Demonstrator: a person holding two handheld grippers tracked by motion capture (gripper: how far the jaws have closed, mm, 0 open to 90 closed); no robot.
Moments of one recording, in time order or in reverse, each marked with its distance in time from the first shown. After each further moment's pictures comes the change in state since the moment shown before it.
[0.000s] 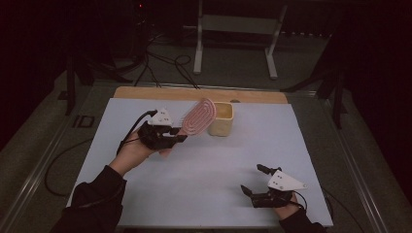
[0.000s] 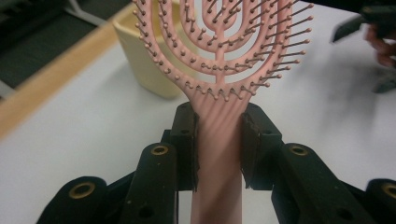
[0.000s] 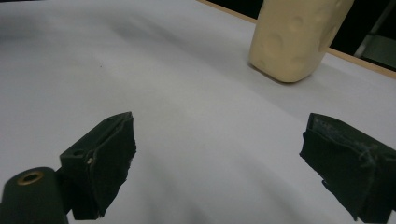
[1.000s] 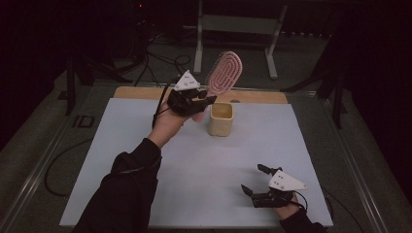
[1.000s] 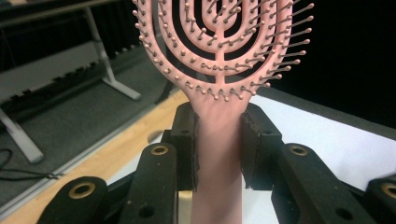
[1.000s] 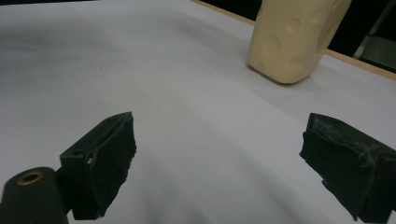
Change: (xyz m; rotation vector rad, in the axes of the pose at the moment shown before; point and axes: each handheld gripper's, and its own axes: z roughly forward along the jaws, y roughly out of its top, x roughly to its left) left arm 0.013 0.095 0.037 -0.275 0.102 -0.041; right arm -0.001 0.000 -0.002 -0.007 -0.001 0.002
